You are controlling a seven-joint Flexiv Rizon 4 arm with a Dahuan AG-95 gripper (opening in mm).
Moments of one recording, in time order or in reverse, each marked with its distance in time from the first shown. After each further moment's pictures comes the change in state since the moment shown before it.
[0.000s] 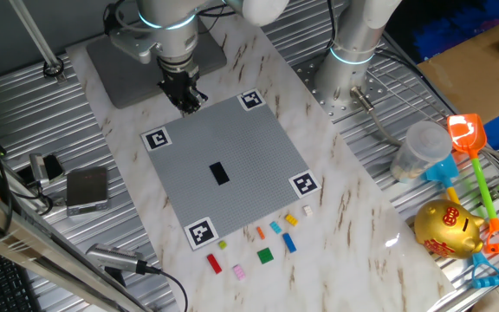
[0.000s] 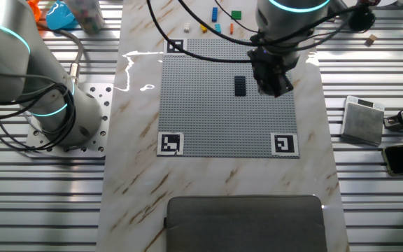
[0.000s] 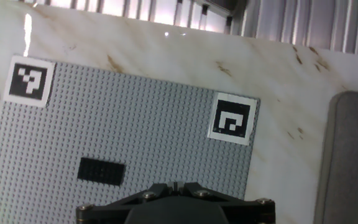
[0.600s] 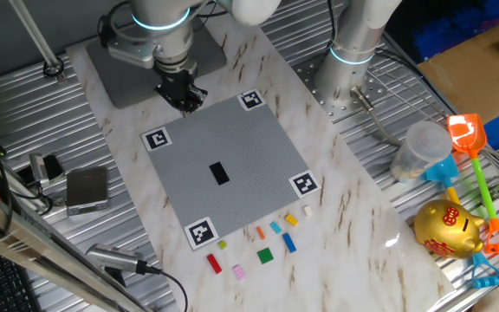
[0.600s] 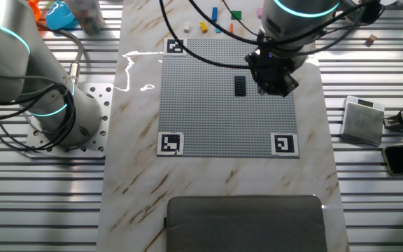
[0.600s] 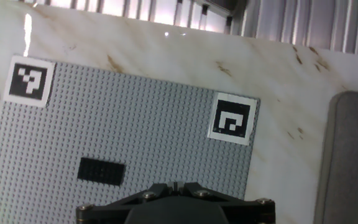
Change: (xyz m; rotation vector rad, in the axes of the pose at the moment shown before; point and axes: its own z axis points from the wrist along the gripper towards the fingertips) arm 0.001 0.001 -0.001 -0.043 0.031 -0.233
